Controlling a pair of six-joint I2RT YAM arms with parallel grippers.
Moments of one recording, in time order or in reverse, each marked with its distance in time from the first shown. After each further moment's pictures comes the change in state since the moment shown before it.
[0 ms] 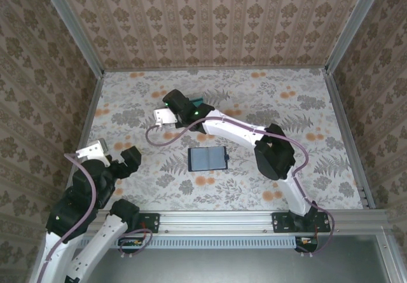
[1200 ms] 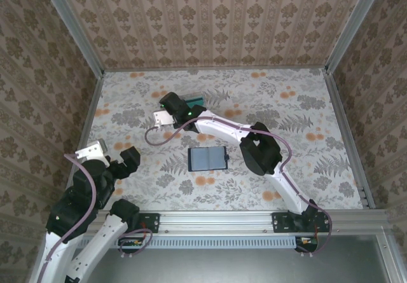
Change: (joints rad) left arm 0.000 0.000 -0.001 -0.012 -0.023 0.000; right arm -0.027 0.174 0.117 0.019 0.015 -0.038
